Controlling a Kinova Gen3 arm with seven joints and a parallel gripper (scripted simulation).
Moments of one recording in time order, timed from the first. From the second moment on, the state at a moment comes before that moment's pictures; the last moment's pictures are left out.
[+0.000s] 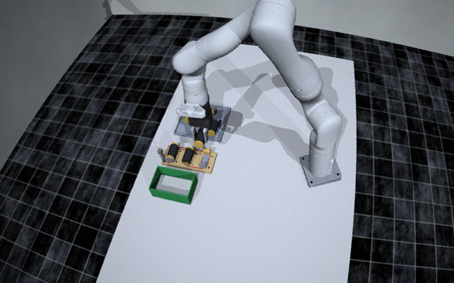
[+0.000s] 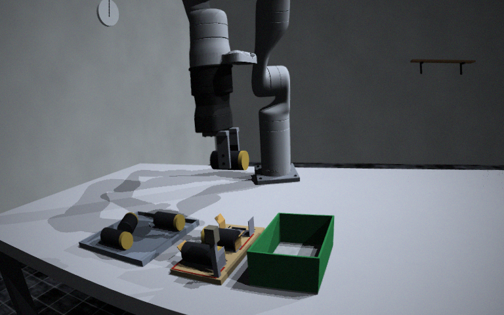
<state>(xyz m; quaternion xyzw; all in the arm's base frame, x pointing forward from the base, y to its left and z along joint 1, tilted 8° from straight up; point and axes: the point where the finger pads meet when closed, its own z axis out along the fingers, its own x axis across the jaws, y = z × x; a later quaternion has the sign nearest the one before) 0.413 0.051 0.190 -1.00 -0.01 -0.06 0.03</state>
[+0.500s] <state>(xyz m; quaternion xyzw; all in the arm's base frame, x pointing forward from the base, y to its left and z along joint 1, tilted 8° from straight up) 0.422 0.058 0.152 -1.00 -0.02 -0.07 0.03</state>
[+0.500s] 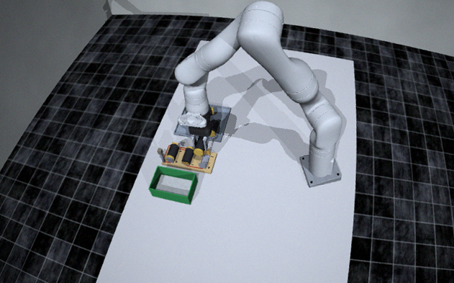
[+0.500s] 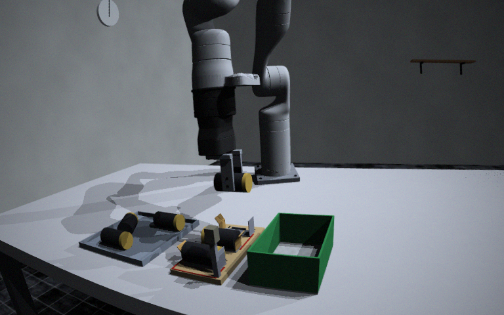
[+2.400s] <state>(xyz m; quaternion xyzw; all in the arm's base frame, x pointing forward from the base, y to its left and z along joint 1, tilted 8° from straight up) 0.423 0.055 0.114 -1.00 -0.01 -0.06 0.03</state>
